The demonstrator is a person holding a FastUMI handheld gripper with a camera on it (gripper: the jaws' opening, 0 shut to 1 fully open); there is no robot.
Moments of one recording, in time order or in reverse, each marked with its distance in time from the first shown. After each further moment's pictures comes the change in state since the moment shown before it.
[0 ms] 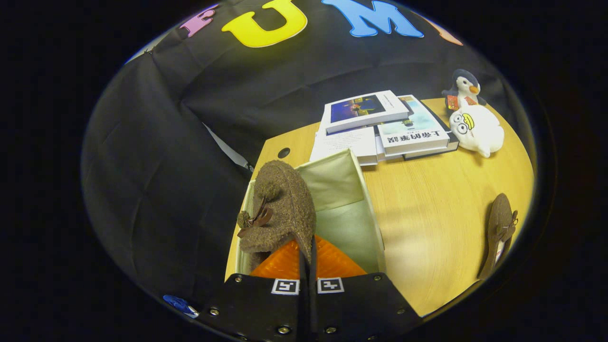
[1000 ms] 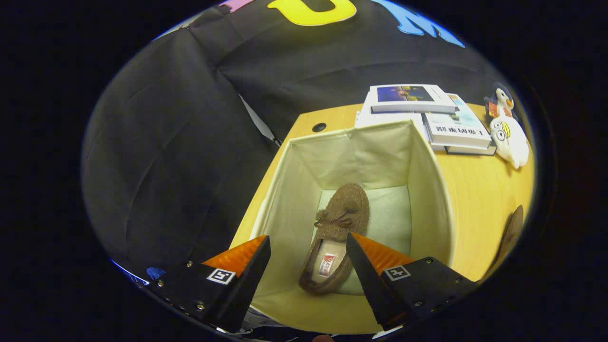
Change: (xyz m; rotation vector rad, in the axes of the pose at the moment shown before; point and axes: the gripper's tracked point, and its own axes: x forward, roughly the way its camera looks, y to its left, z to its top) arm -0.009 0.045 -0.033 -0.213 0.052 0.169
